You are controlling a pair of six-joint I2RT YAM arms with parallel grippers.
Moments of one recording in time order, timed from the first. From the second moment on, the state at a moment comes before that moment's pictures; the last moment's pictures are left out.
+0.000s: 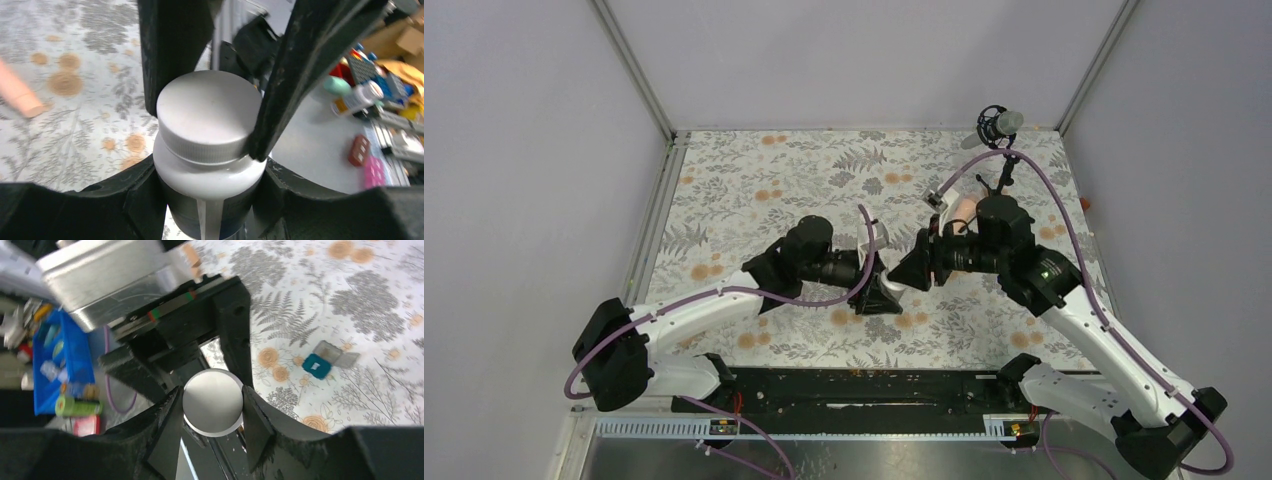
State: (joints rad) left arm -0.90 1.27 0.84 0.15 0.69 -0.23; right arm 0.64 0.95 1.01 -0.50 -0.54 0.35
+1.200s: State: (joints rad) left arm -0.88 1.28 0.87 0.09 0.53 -0.21; right arm 0.70 0.97 0.98 -0.41 -0.25 0.54
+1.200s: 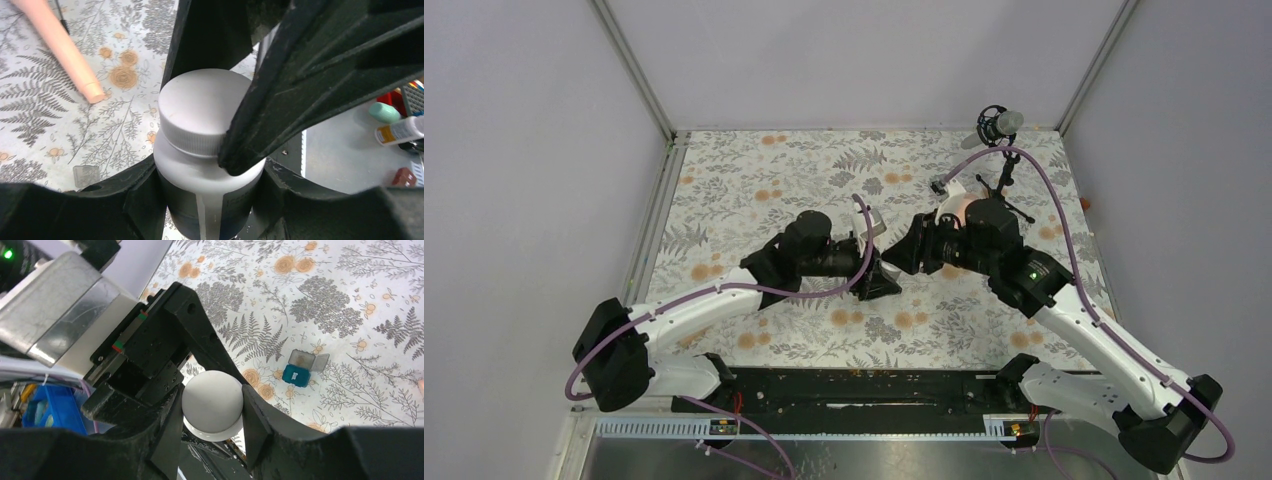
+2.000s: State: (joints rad) left arm -0.86 1.24 0.88 0.04 0.85 -0.08; right arm 0.65 0.91 0.98 -0.43 -0.61 0.33
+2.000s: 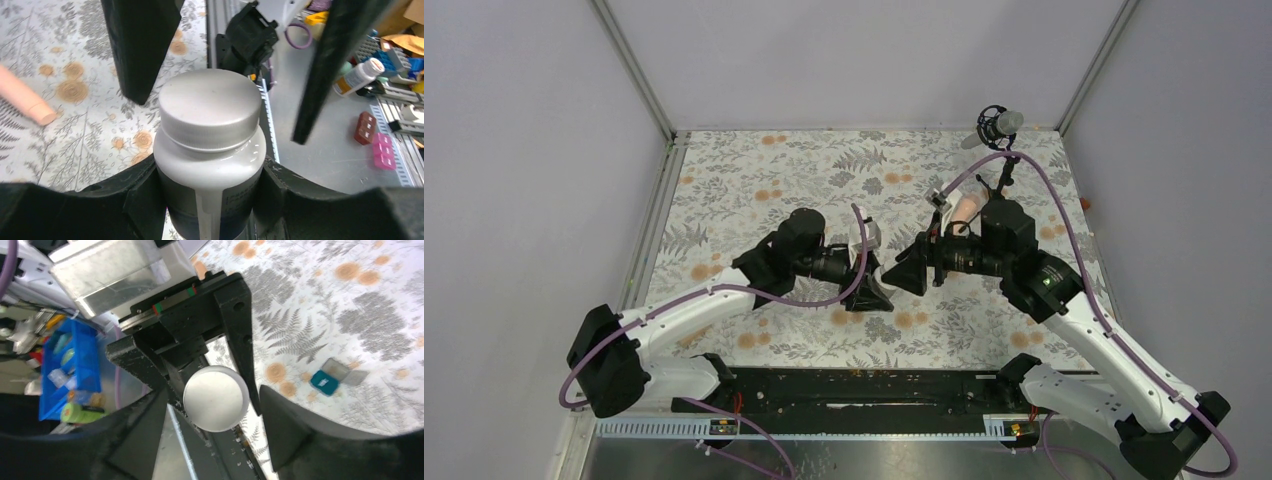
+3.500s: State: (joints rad) left arm -0.83 1.26 0.94 -0.10 0.98 0.05; right arm 0.60 1.01 1.08 -0.58 -0.89 -0.05
